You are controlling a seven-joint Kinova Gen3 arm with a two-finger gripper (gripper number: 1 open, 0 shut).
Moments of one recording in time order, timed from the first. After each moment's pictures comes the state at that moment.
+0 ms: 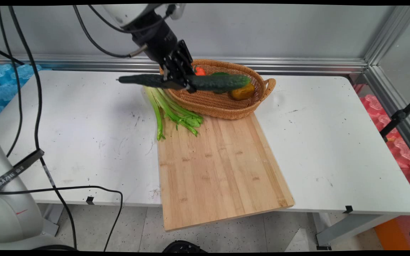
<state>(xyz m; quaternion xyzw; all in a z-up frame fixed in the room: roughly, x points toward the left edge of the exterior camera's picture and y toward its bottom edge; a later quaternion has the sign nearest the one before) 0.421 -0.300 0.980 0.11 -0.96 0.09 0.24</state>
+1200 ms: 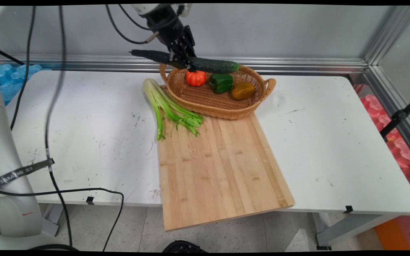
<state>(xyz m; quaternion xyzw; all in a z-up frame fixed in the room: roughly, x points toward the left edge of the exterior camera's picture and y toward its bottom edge) 0.453 -0.407 0.949 0.05 -0.97 0.14 0.18</state>
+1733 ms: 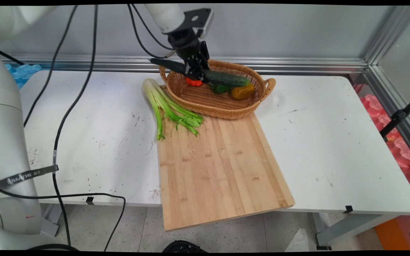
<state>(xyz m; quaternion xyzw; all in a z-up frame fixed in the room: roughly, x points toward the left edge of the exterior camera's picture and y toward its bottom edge) 0.423 -0.446 0.894 0.01 -0.98 0.14 0.17</state>
